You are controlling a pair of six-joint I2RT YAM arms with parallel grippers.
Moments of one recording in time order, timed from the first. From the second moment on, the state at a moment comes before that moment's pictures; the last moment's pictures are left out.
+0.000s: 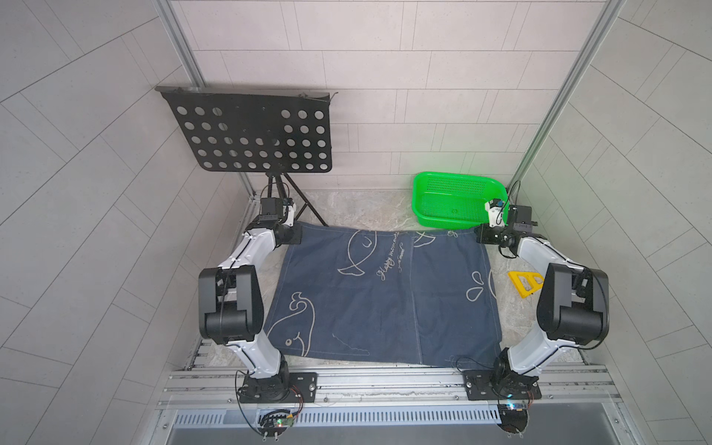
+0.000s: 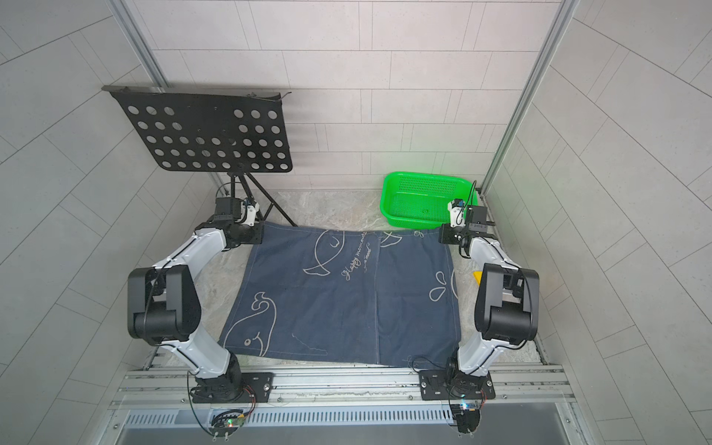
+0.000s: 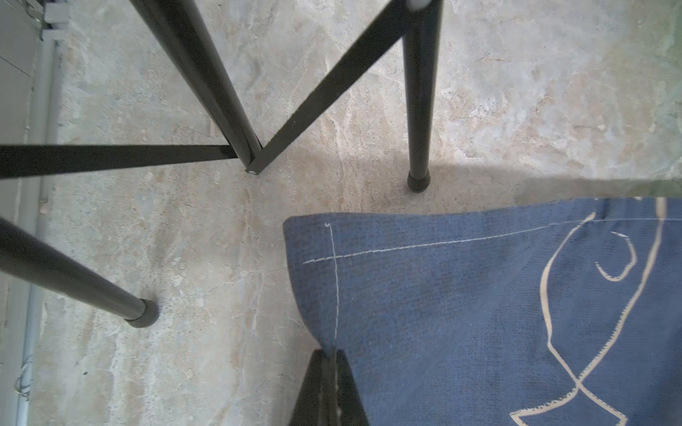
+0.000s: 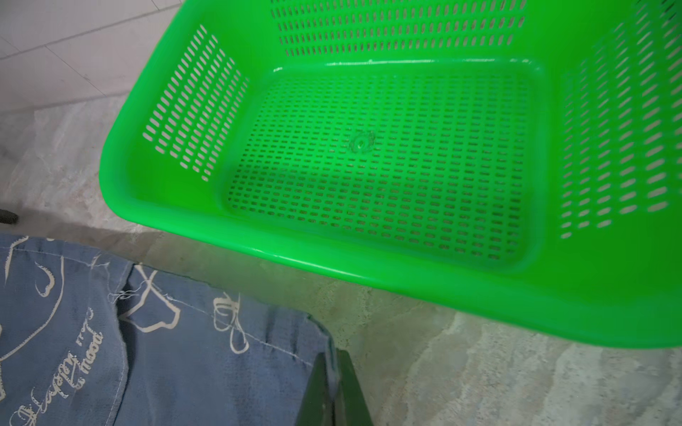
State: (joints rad) left arm 0.09 1.69 1.22 -0.44 0.14 0.11; right arm -0.26 1.65 1.07 -0.16 -0.40 -0.03
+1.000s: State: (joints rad) left arm 0.09 1.66 1.31 -0.25 0.12 0.23; right arm -0.33 1.69 1.21 0.04 -0.65 -0.15
